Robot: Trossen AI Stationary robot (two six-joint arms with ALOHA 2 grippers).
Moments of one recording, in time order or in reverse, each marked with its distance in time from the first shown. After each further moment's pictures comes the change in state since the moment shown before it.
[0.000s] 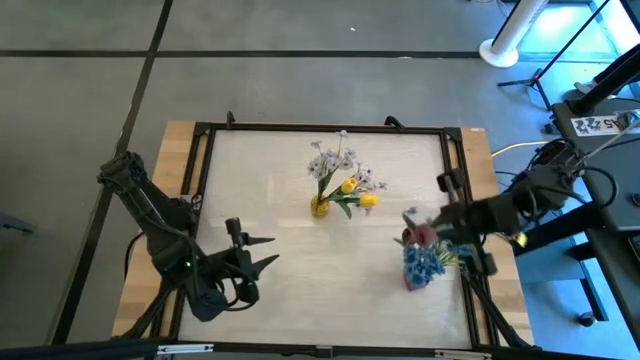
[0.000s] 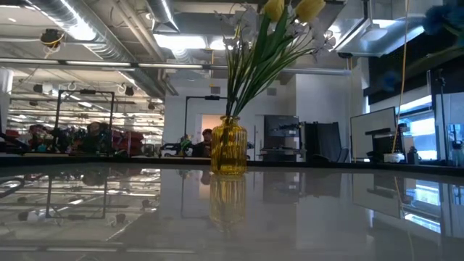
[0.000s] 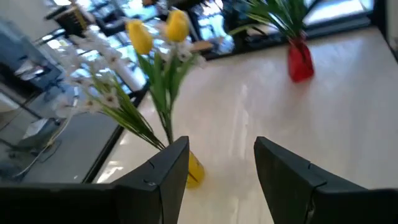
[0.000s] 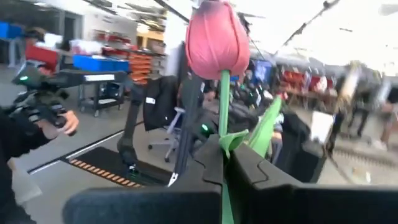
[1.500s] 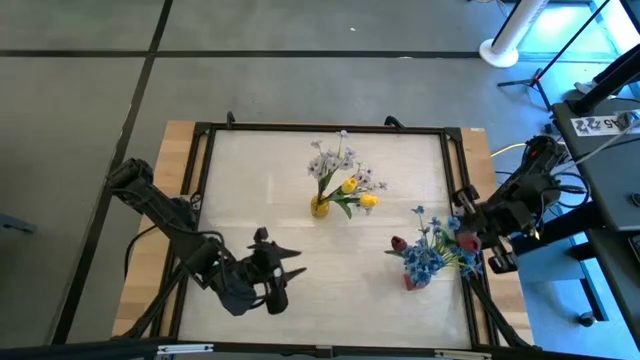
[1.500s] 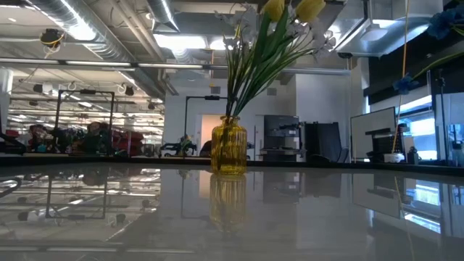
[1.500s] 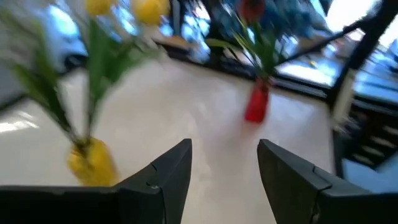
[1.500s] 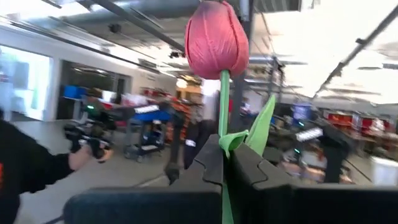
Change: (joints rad) left arm 0.124 0.108 -0.019 0.395 0.142 -0.207; right arm 0.203 -0.472 -0.672 0.422 -0.026 -0.041
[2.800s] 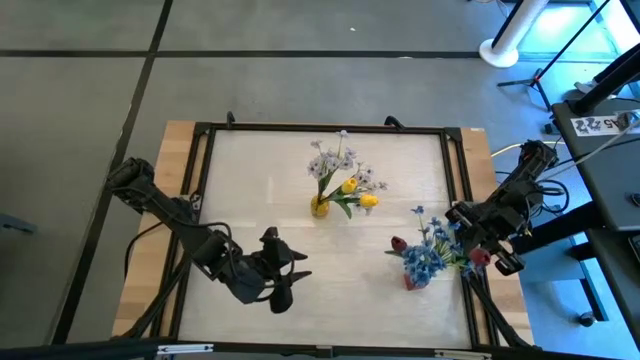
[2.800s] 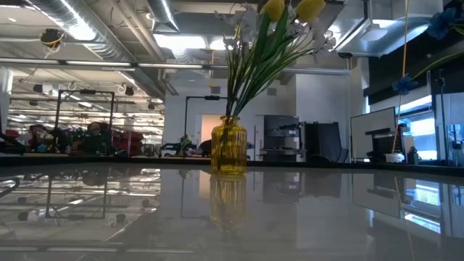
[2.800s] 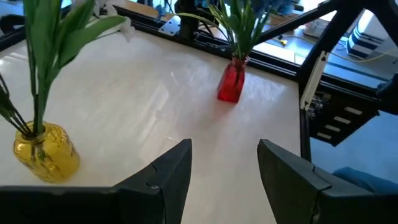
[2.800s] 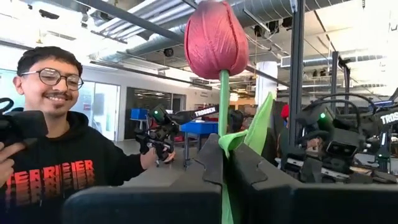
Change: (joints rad) left arm 0.071 0.000 0.000 0.034 0.242 0.001; right arm 0.000 -0.205 -0.315 0.149 -0.245 0.163
